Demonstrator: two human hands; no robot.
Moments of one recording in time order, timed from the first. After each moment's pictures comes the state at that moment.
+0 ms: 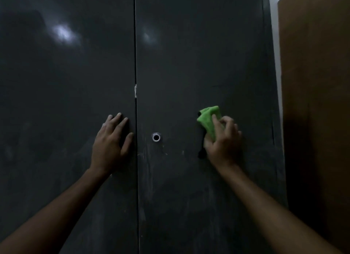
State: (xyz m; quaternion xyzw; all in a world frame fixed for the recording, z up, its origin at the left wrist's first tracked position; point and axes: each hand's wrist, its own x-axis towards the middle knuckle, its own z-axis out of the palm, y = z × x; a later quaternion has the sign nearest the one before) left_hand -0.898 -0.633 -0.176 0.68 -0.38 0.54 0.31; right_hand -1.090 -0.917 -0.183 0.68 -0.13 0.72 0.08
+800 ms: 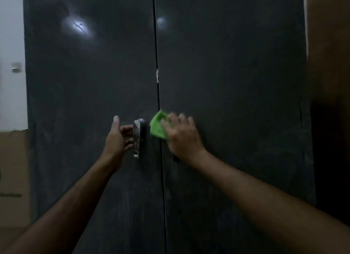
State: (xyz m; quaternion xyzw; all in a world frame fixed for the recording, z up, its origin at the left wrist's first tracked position) left_hand -0.914 -0.587 -0.197 0.56 -0.30 0.05 0.77; right_hand -1.015 -0.776 -0.194 0.78 0.01 0.57 0.25
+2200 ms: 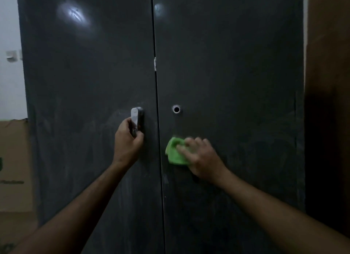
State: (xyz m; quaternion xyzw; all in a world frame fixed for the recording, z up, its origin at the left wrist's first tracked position) left_hand -0.947 -0.599 -0.237 0.68 -0.36 0.35 0.54; right_hand -1.057 -0.831 -0.289 0.80 0.10 0.54 0.24
